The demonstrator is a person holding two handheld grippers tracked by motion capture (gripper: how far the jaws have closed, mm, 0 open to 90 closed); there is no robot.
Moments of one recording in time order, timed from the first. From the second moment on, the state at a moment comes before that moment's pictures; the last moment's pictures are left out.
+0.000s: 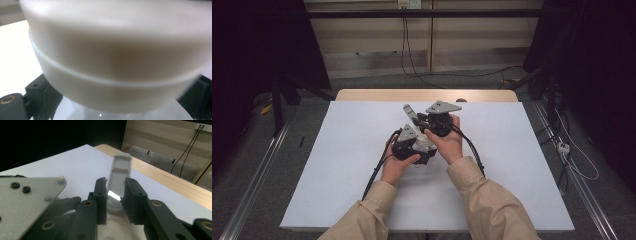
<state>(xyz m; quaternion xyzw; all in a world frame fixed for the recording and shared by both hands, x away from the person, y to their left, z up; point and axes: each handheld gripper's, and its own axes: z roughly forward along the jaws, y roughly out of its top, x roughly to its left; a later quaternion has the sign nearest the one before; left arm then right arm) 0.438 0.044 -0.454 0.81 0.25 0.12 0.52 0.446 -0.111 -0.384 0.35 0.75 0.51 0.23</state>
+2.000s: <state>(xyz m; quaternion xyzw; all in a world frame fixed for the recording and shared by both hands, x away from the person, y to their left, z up) 0.381 0.176 -0.442 0.81 0.27 0.14 0.50 0.334 -0.219 -0.439 0.39 0.75 0.49 0.21</state>
